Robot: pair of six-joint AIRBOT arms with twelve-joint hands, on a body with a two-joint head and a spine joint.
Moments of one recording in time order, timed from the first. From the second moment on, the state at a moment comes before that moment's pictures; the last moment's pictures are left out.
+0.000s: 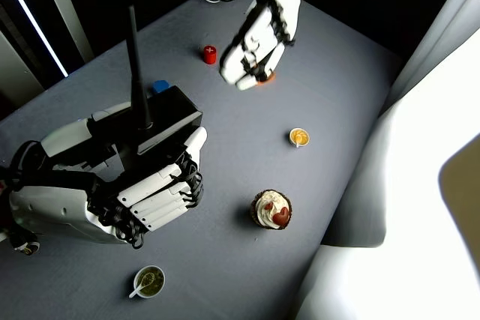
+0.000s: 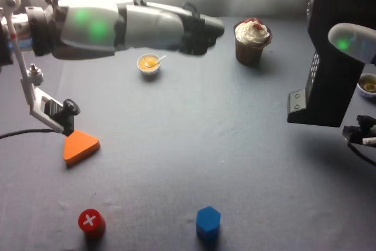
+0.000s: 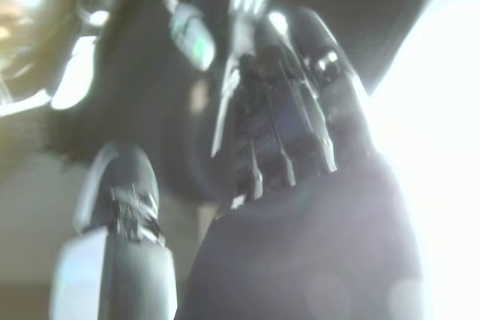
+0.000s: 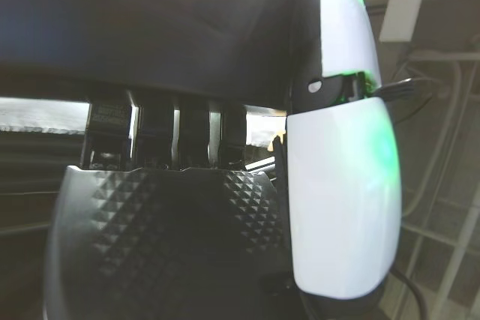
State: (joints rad) left arm 0.37 -0.73 1.42 1.03 -0.85 -1.02; right arm -0.71 -1.20 1.36 0.30 1.40 0.45
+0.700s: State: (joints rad) left arm 0.44 -0.72 1.38 1.00 -0.85 -1.03; right arm -0.72 -1.26 1.46 0.21 1.46 0.46
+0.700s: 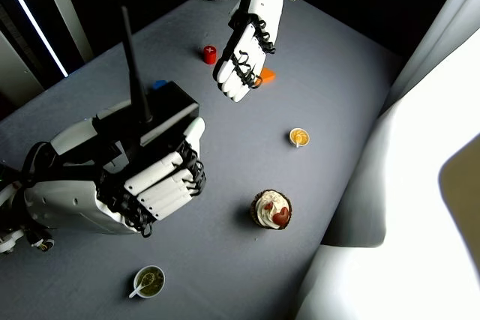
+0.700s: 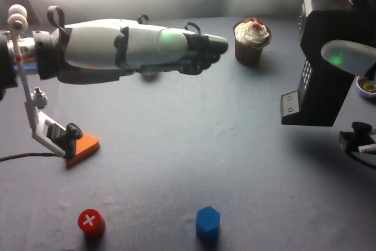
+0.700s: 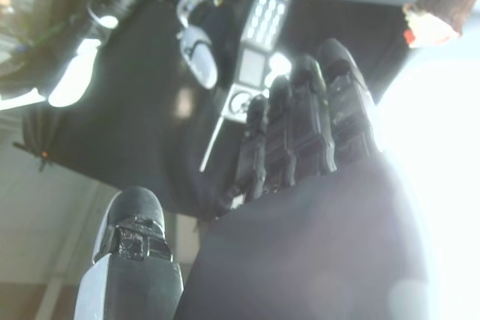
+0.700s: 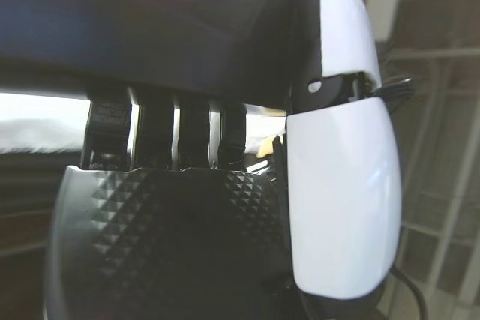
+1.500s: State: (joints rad) left arm 0.46 -0.72 1.39 1.01 -0.85 -1.03; right arm -0.76 -1.28 1.48 0.23 1.49 0.46
